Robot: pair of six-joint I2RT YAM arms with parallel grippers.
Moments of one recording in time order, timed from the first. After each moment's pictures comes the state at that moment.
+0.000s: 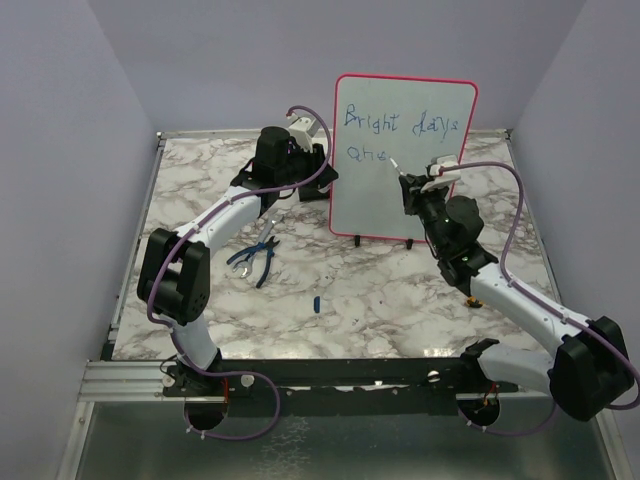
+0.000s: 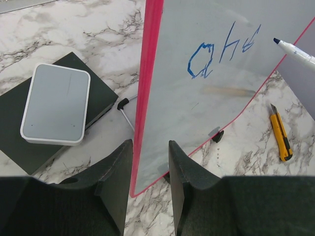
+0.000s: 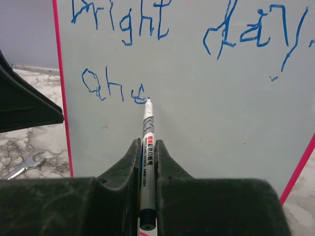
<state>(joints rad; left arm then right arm) -0.42 1.76 1.36 0.05 0.44 -0.28 0.50 1.15 0.70 0.53 0.23 -0.02</state>
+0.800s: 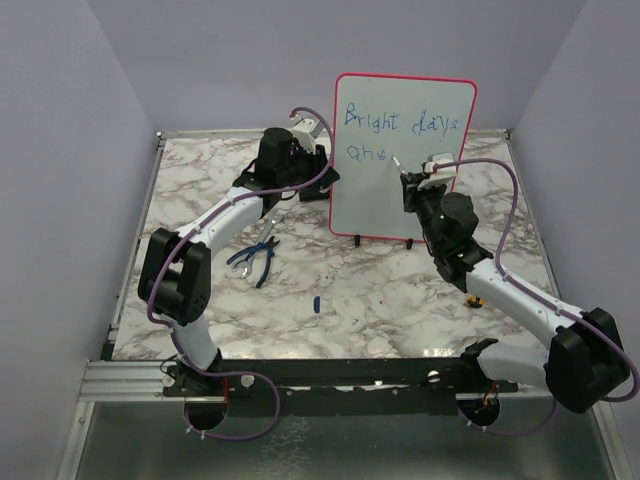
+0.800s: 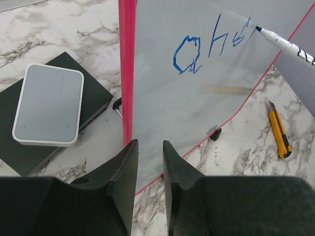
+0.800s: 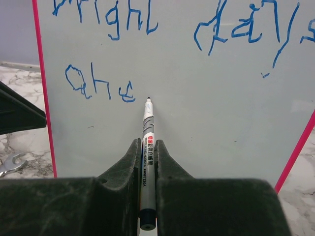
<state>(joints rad) -0.44 1.76 1.36 0.05 0.44 -0.27 0.50 1.19 0.72 0.53 0.29 -0.06</state>
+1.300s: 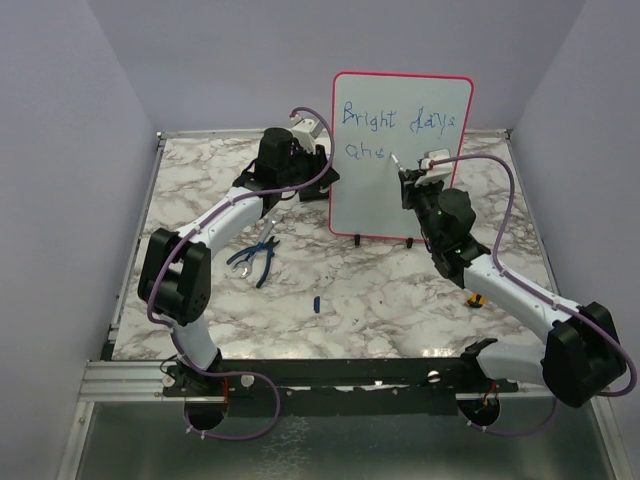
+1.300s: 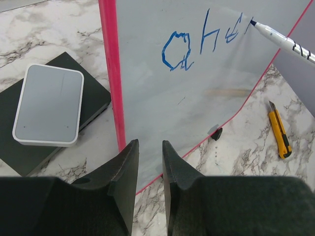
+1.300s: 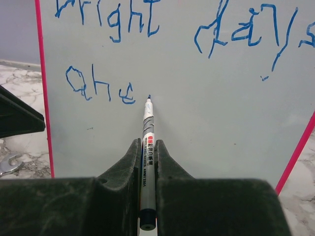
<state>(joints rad) -0.44 1.76 1.36 0.05 0.44 -0.27 0.50 1.23 0.75 0.54 0.29 -0.08</state>
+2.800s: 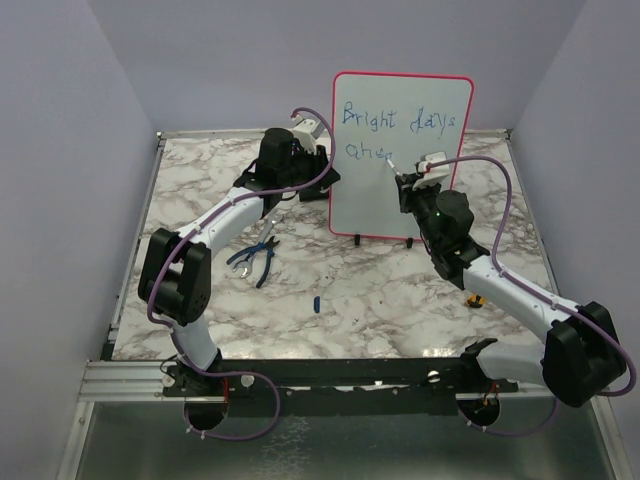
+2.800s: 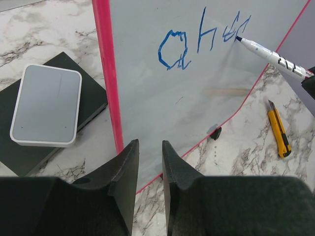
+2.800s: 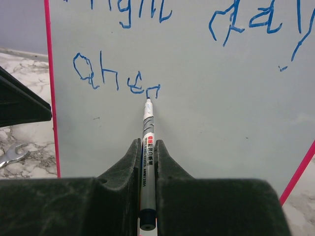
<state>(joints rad) -0.44 1.76 1.36 0.05 0.44 -0.26 0.50 1.23 0.73 0.53 0.25 -0.07</state>
